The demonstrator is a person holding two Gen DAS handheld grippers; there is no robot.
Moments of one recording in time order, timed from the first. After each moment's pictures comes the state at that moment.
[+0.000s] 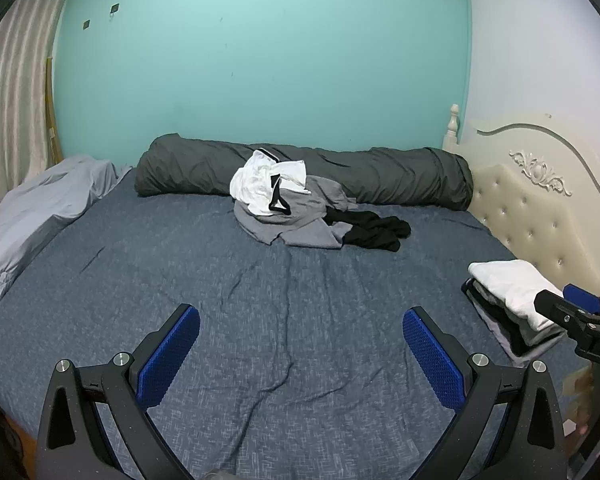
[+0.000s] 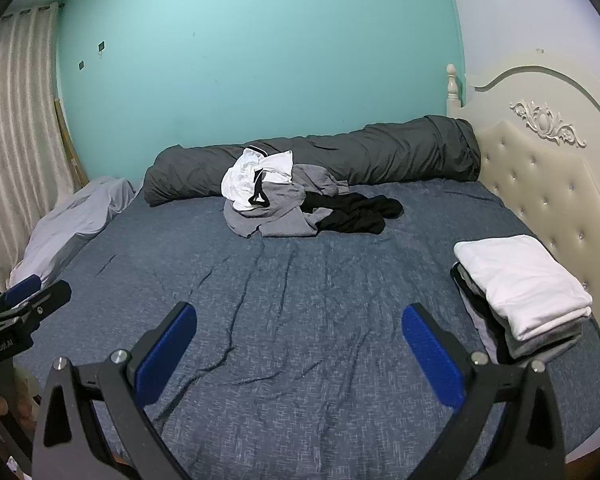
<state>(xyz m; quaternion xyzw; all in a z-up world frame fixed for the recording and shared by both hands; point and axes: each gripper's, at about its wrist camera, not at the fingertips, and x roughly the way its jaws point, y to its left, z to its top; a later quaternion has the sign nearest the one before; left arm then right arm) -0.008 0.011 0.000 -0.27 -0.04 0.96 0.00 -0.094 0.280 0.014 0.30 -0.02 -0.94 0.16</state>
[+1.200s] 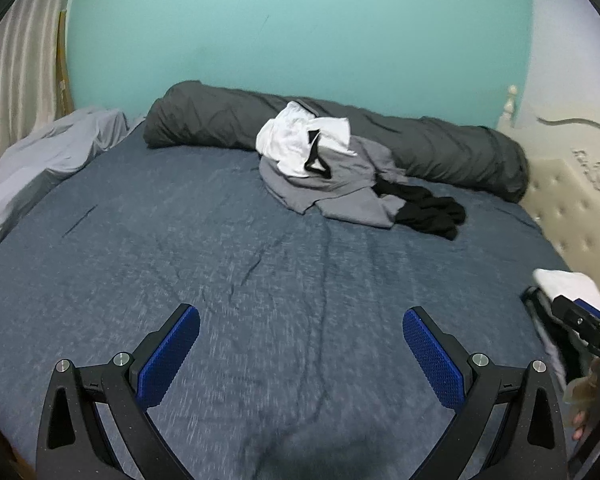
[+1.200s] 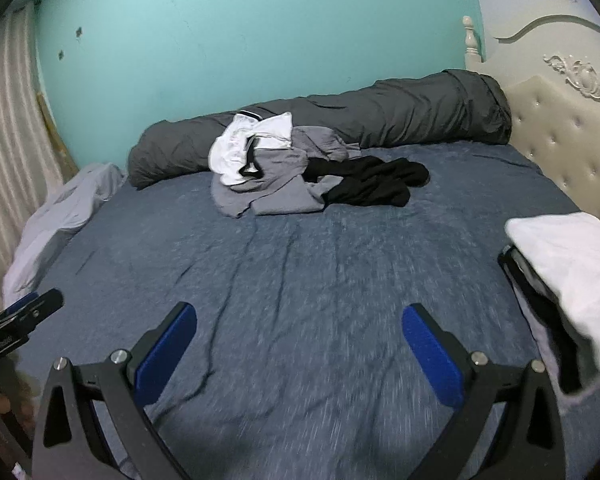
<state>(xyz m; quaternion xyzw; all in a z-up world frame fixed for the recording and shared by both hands) -0.187 -0.048 -0.121 -0.33 -0.08 0.94 -0.07 -0.261 0.242 -0.094 0.35 -0.03 -0.92 0.17</state>
